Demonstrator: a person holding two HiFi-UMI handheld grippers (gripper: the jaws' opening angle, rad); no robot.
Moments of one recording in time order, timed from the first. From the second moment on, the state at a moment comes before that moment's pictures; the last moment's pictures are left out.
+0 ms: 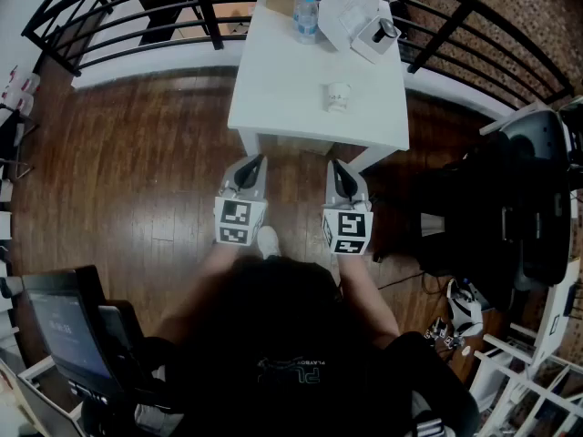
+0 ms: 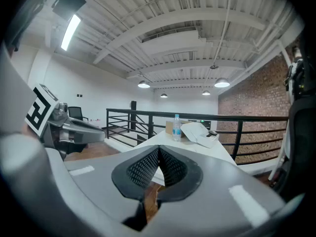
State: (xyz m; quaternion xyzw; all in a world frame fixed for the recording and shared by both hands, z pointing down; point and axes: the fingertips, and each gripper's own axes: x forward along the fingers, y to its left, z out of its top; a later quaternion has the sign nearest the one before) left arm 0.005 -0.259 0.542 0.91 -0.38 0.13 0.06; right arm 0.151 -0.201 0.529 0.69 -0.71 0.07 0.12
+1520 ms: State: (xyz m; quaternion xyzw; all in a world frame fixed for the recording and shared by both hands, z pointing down) left arm 0.070 -0.382 0.573 0.88 -0.43 0.17 0.09; right arm 0.268 -0.364 0.603 0.67 -0.69 0.25 0.12
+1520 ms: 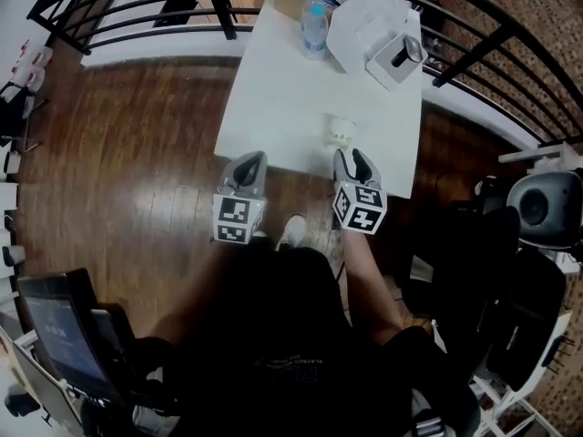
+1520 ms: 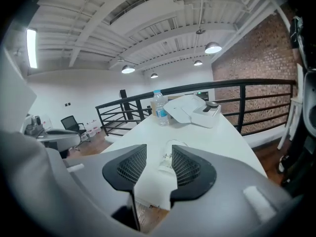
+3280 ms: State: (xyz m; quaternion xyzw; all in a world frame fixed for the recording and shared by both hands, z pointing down) left arm 0.052 -0.426 0.582 0.88 -0.44 0.16 0.10; right arm 0.311 -0.452 0.689 0.54 -0.59 0.60 -0.03
